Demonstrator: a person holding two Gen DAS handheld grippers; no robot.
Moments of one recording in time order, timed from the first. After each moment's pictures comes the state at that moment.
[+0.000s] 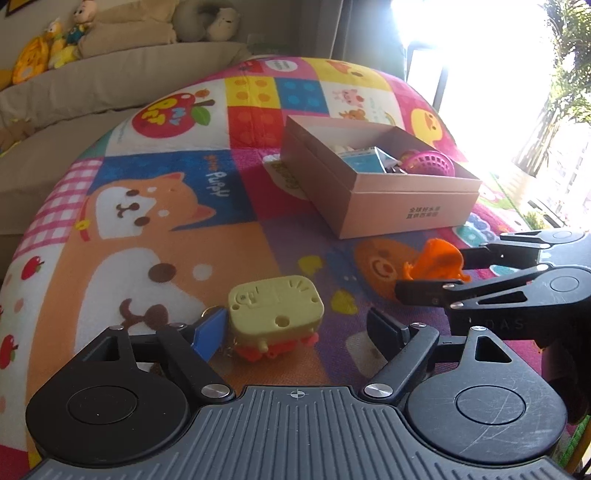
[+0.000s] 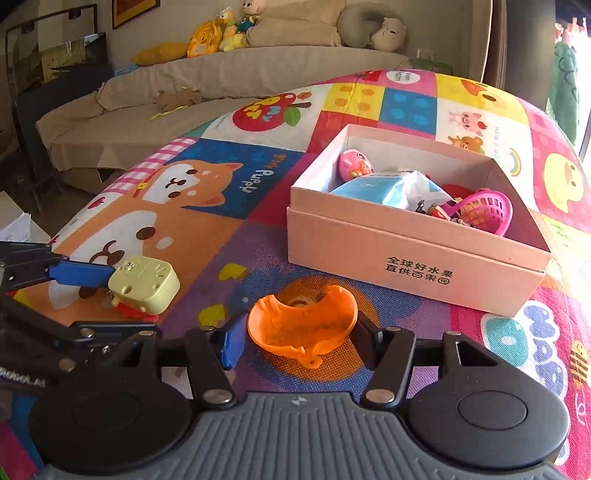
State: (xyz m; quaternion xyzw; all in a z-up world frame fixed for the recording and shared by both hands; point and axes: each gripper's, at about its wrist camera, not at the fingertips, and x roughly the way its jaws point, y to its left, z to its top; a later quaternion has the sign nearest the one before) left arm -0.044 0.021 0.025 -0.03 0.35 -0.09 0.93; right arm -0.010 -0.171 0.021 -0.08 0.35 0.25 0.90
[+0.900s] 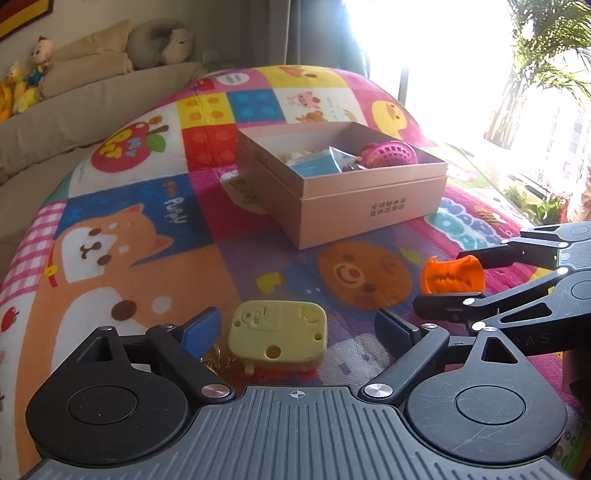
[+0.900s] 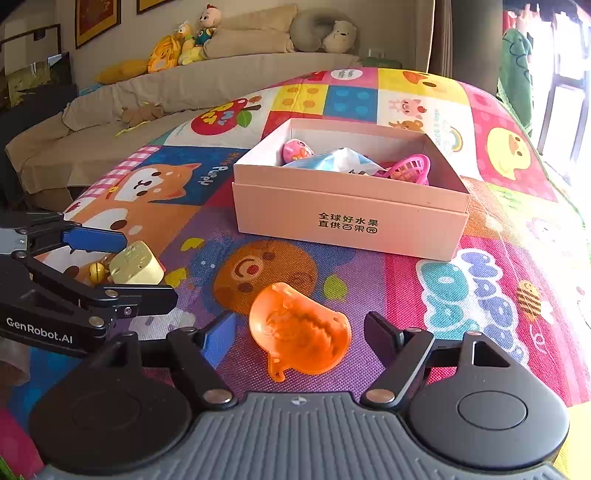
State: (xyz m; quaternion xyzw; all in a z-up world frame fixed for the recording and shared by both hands) left arm -0.040 -0.006 0.021 0.03 0.33 -0.13 0.94; right arm -0.037 -0.203 0.017 -0.07 0.34 0.19 0.92
